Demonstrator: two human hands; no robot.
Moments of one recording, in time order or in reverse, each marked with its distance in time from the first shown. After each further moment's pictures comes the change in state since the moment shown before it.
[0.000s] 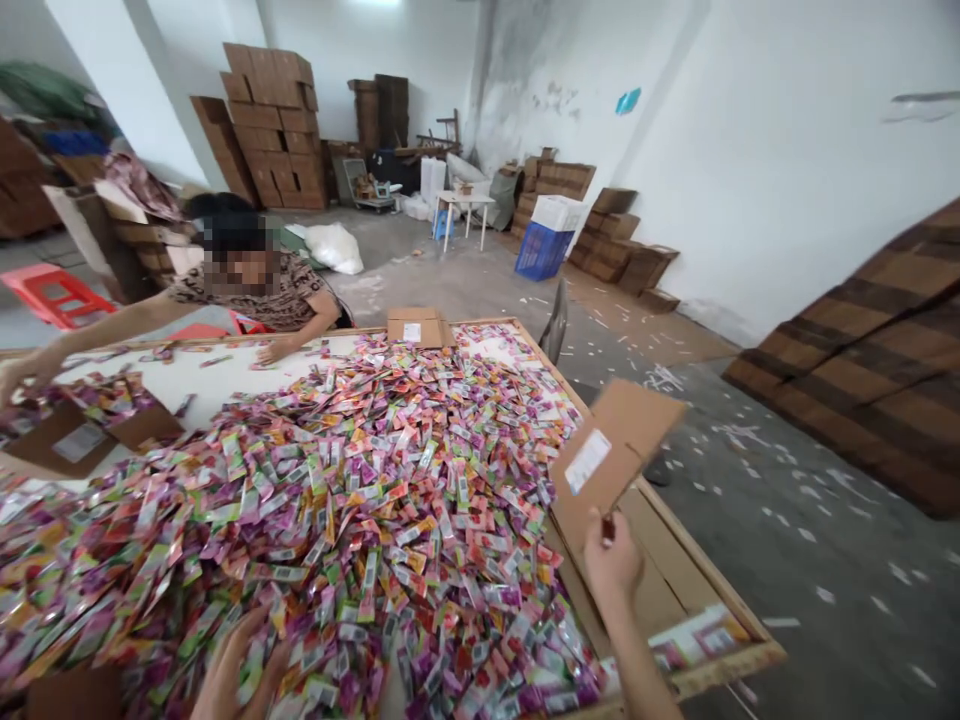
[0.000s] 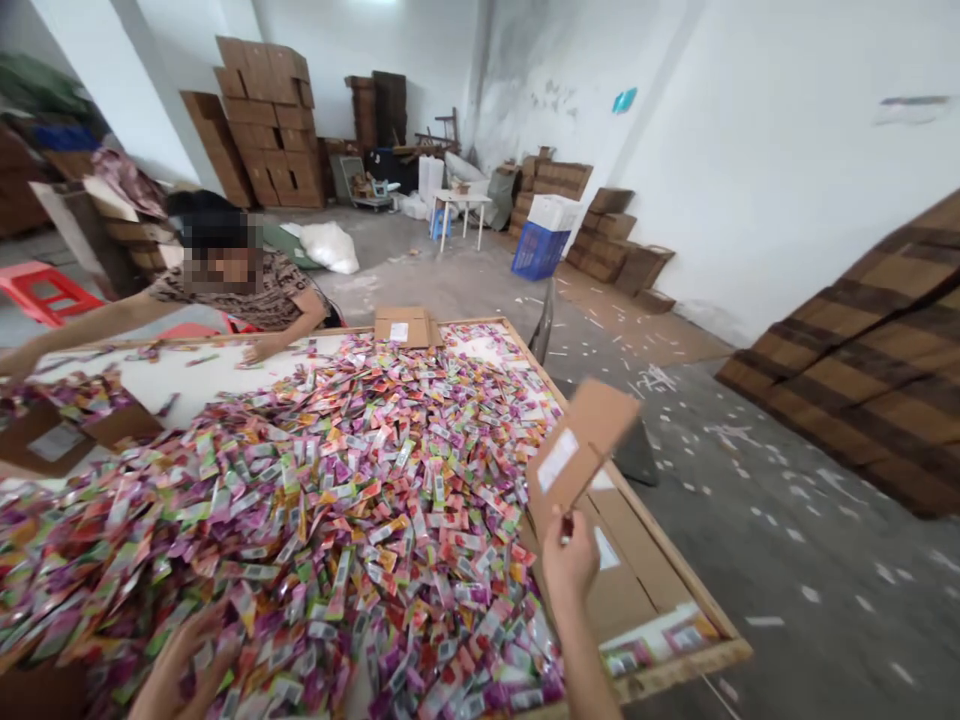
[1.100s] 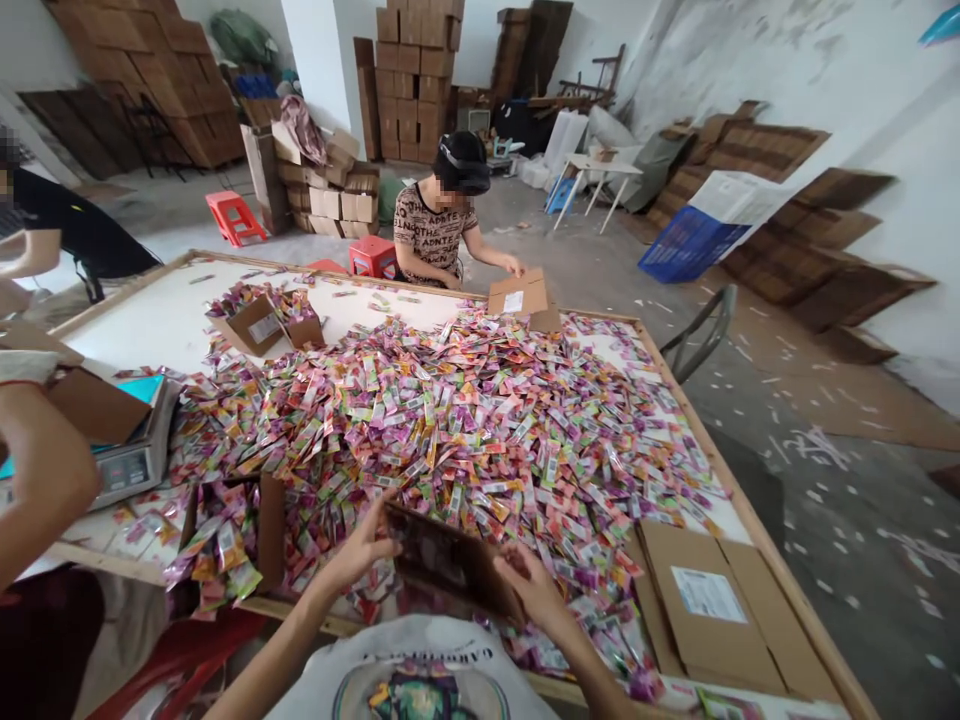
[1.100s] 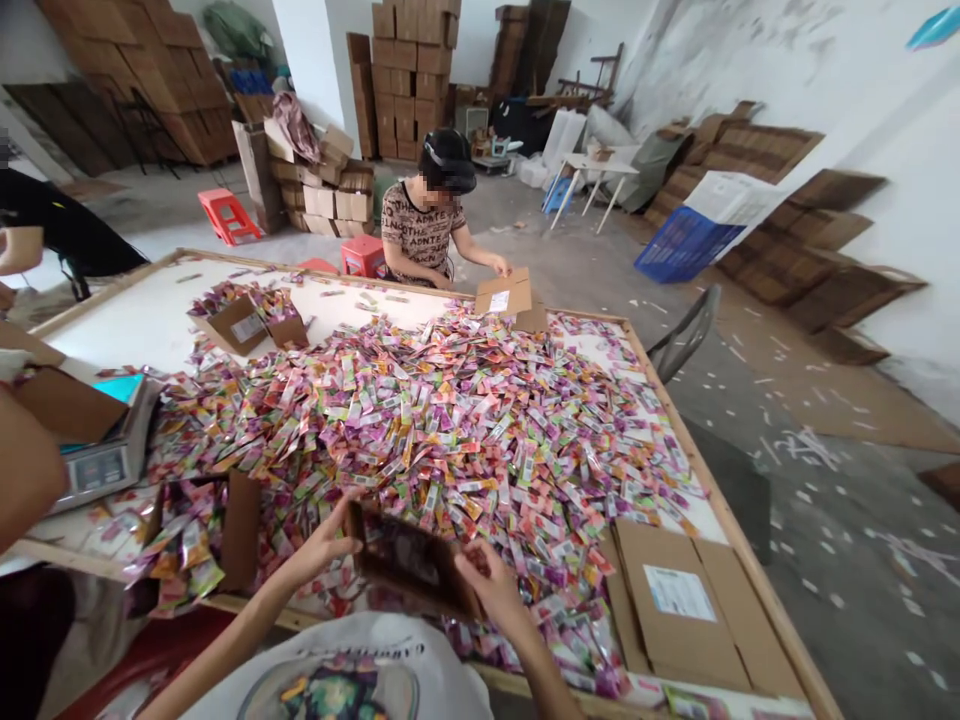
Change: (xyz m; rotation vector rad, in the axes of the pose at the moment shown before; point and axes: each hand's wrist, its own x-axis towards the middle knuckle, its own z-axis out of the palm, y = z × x) left_hand -0.001 -0.008 -0.025 -0.572 -0.451 -0.234; right_hand -0.216 0.008 0.071 -0.008 -1.351 -0.075
